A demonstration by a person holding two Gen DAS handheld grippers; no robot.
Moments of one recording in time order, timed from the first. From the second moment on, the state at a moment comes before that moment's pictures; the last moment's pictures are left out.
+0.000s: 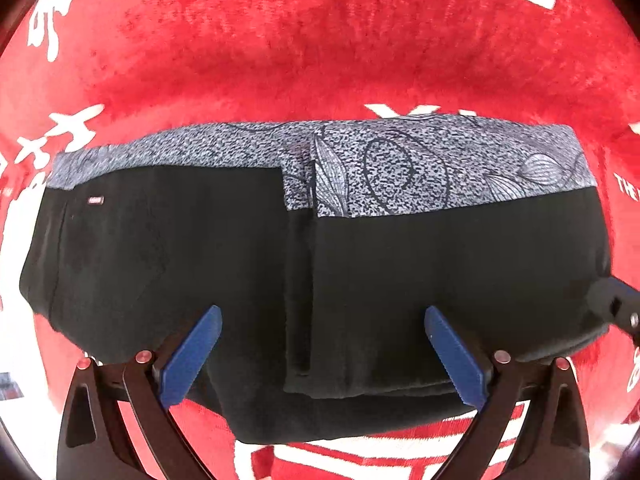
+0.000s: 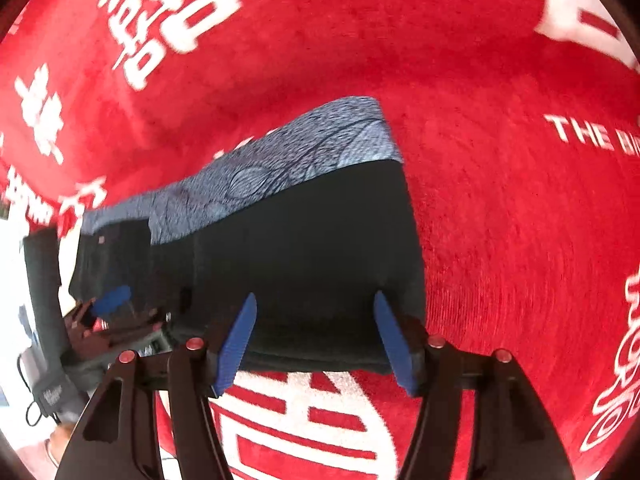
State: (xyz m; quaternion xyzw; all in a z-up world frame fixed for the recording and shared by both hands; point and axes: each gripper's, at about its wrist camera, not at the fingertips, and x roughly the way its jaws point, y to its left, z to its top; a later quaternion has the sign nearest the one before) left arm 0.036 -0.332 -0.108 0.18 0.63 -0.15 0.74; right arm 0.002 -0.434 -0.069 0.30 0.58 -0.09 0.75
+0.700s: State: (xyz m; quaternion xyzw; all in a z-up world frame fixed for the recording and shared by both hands) left arm 0.076 -0.234 -0.067 0.09 0.64 -0.14 0.75; right arm 0.042 -0.400 -0.057 0.23 0.63 -0.17 0.72
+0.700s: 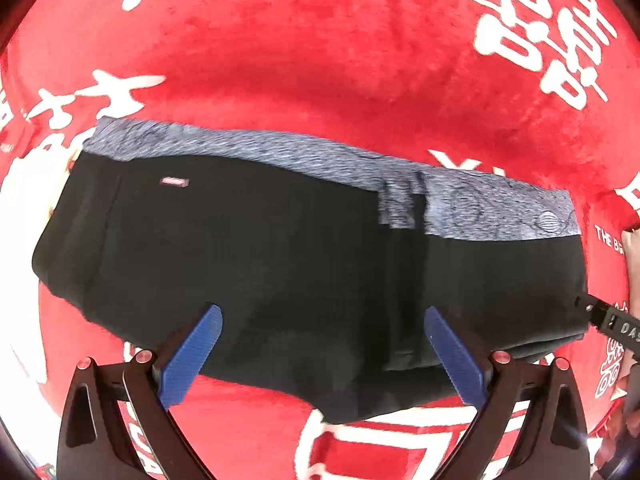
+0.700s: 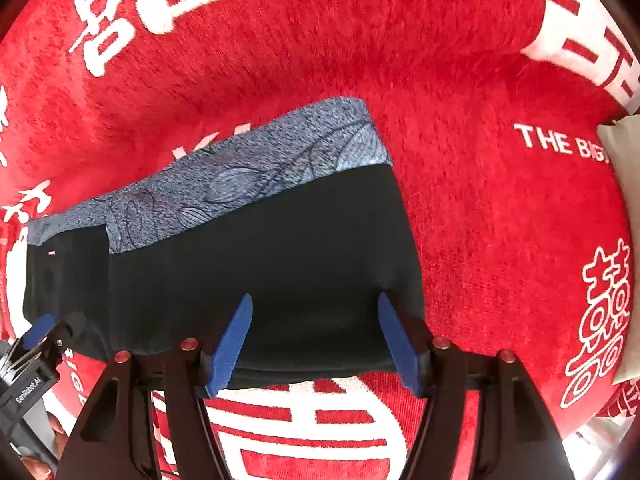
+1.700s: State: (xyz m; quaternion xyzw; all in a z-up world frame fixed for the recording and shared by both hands) left arm 0.133 0.016 -0.109 -0.27 0.62 -0.04 0.73; right arm 0.167 -0.189 -0.128 0.13 0.68 0.08 0.72
